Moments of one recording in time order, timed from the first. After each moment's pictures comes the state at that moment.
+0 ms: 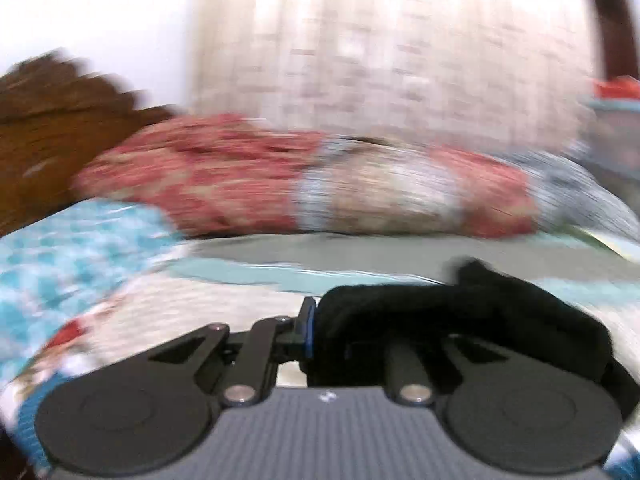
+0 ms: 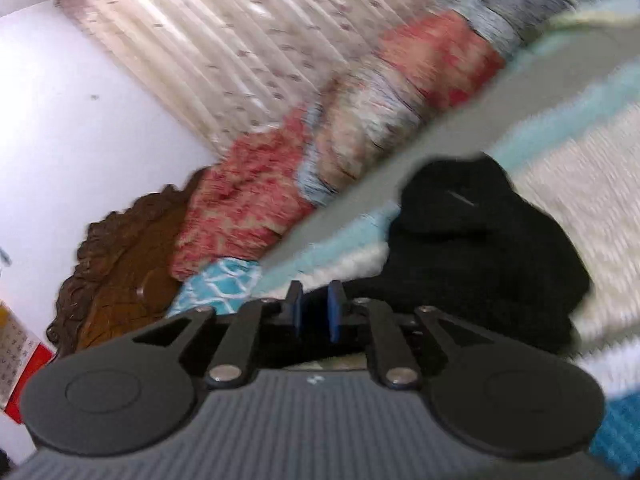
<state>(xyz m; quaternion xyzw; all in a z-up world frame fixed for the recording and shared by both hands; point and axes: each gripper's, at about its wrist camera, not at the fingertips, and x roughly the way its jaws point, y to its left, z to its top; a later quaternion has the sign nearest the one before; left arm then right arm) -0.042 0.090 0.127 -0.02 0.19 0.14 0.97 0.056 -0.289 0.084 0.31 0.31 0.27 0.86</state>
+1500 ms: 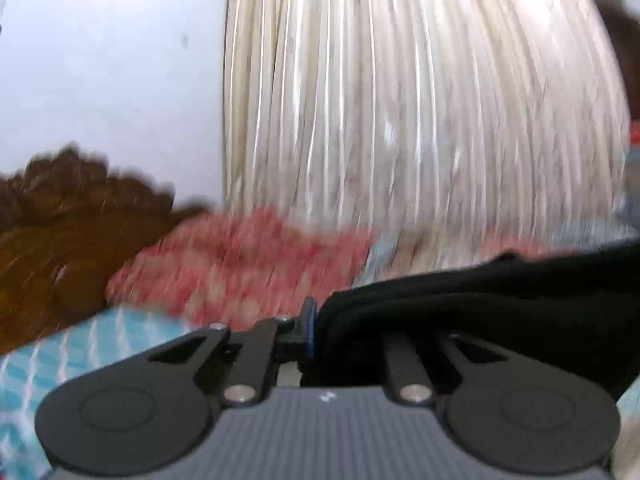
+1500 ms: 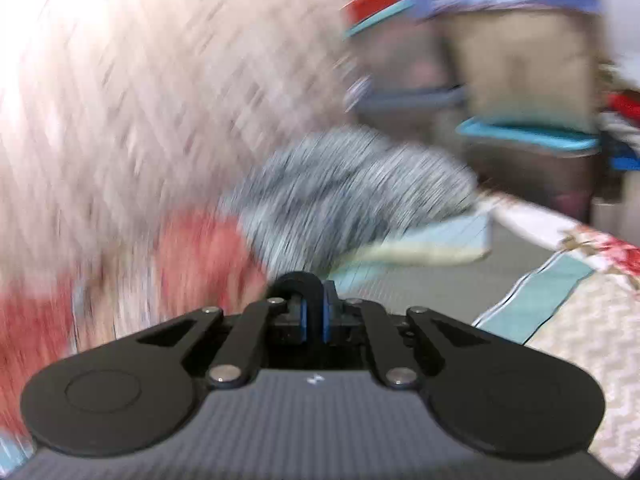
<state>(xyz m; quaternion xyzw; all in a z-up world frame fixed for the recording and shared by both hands) 0.044 0.107 0.254 0.04 0.04 0.14 0.99 0.220 -0.447 0.233 0.28 0.12 -0.08 0.95</state>
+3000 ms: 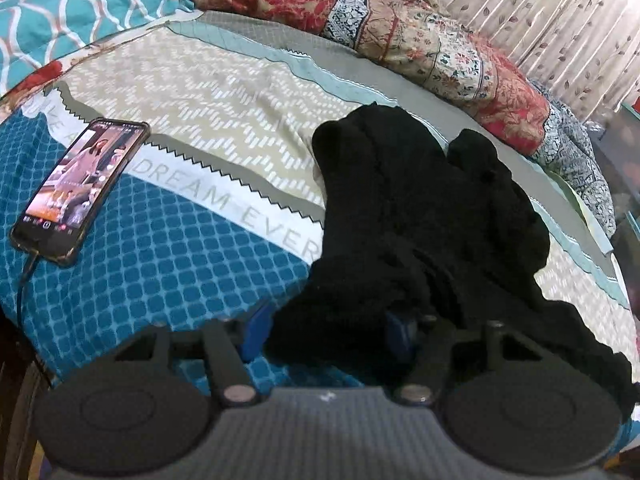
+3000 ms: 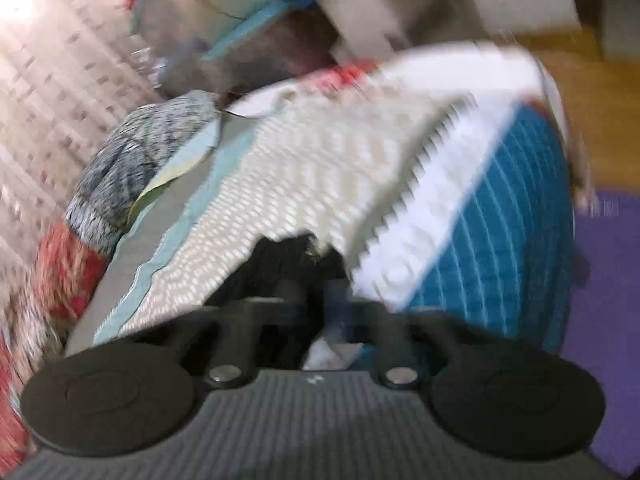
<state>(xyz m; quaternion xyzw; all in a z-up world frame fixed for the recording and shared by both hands) -0.066 0.139 0.041 -0.23 0.42 0.04 0.88 -0.012 -0.566 -0.032 0.35 0.21 -0.22 0.89</state>
